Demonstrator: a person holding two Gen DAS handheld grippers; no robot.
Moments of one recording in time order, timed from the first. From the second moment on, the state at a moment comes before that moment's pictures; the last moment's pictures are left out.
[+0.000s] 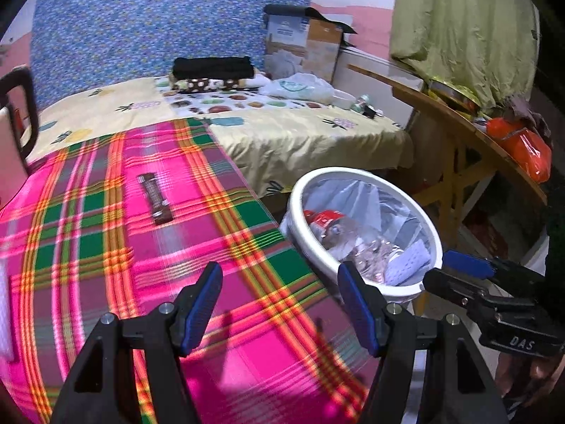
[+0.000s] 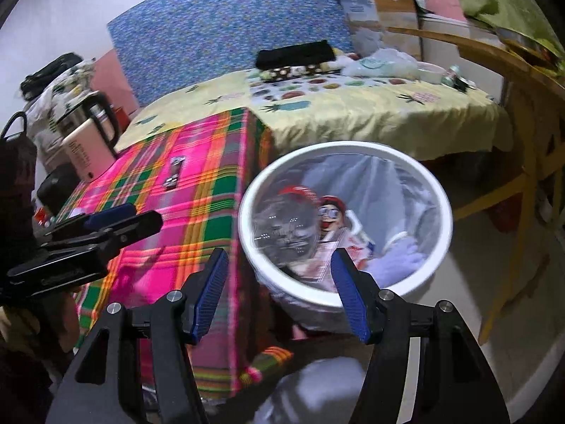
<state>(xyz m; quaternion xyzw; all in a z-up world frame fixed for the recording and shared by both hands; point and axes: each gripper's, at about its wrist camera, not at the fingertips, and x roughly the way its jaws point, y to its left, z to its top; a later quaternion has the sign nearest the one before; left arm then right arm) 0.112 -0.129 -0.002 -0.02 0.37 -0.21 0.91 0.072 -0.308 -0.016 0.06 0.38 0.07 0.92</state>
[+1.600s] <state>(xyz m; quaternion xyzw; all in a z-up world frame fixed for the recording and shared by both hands) 0.084 0.054 -0.016 -0.08 0.36 0.03 0.93 0.106 -0.189 -0.010 0.00 0.38 0.21 0.90</state>
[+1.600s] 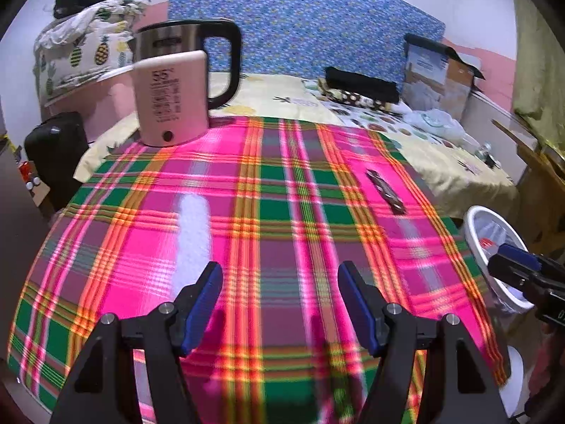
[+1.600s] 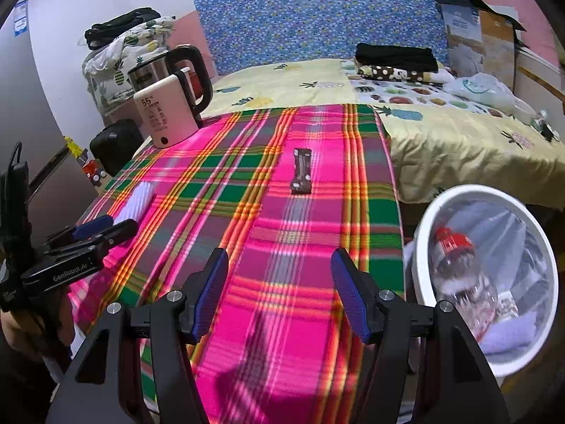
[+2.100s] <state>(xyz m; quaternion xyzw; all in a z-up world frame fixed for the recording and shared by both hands) 0.118 0.106 -0.048 -0.09 0.39 0.10 0.91 0.156 -0.172 -0.023 -0.01 0.40 0.21 0.89</state>
